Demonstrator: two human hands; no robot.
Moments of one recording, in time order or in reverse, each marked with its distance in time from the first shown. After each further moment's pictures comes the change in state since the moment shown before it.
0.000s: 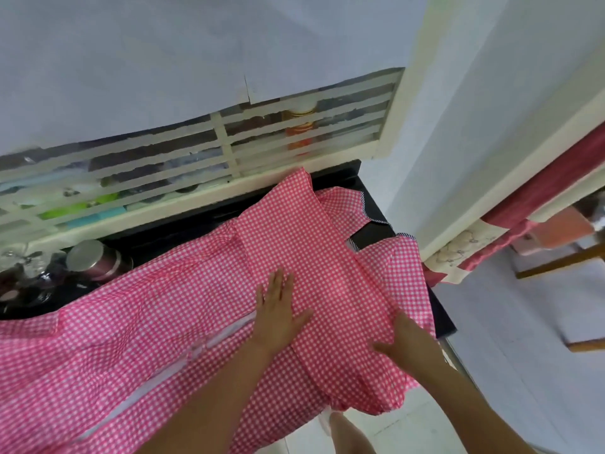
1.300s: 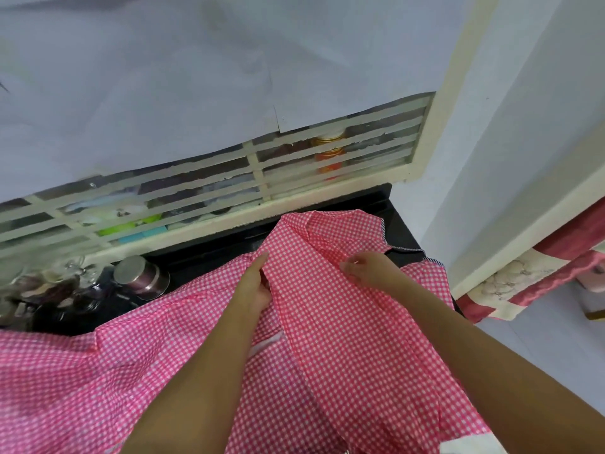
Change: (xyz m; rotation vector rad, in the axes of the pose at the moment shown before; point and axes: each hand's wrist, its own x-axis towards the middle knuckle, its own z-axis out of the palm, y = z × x) left_hand 0.062 -0.028 -0.106 -1.894 0.224 -0.765; right_hand 0.086 -0.126 -0.077 0.235 -0.064 -0.393
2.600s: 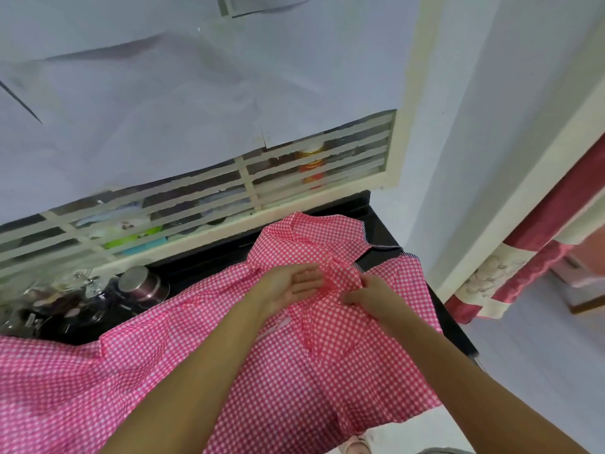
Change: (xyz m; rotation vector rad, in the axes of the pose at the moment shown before) left_hand -0.088 -0.017 0.036 0.540 -0.358 -0.031; right_hand -0.099 -0.006 0.017 0.697 0.020 0.039
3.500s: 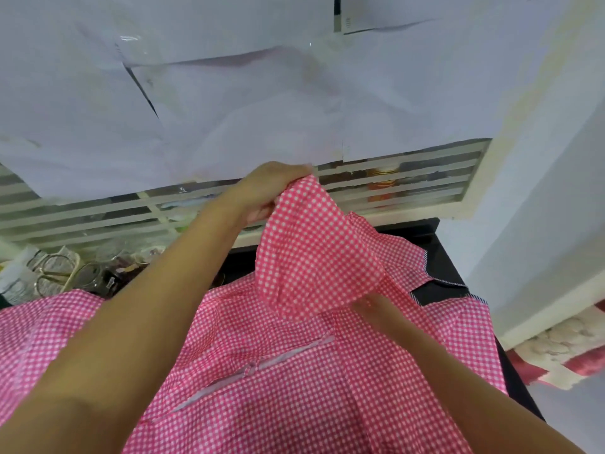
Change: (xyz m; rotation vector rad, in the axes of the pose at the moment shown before) left_hand -0.097 0.171 -0.049 0.447 0.189 0.432; right_hand 0.098 0.024 0.046 -0.610 -0.190 -0.290
